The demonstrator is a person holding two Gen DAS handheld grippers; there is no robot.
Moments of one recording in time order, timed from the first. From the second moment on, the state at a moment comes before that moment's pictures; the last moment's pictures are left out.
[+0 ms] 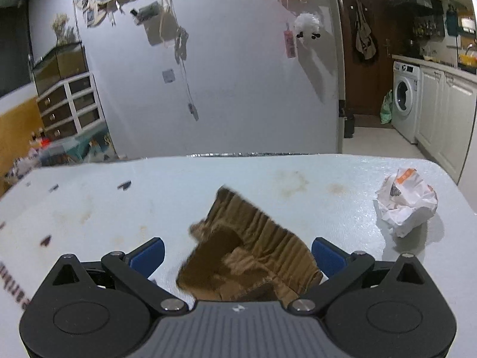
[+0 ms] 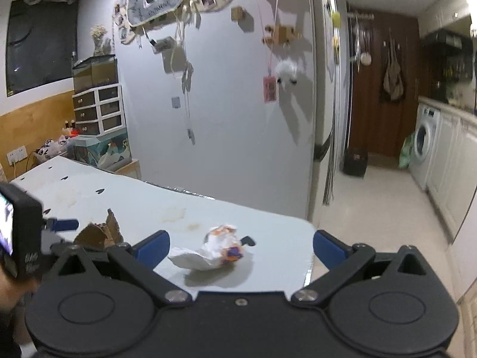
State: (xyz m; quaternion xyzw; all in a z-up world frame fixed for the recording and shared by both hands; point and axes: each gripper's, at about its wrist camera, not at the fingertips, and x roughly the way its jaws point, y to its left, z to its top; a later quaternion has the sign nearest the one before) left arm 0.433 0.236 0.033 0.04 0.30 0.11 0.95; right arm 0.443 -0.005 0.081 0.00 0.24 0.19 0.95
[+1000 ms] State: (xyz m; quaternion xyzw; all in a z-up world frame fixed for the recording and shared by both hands) left arm 0.430 0.297 0.013 -0.10 0.31 0.07 0.94; right arm 0.526 0.055 0.003 -0.04 0.38 0.18 0.91
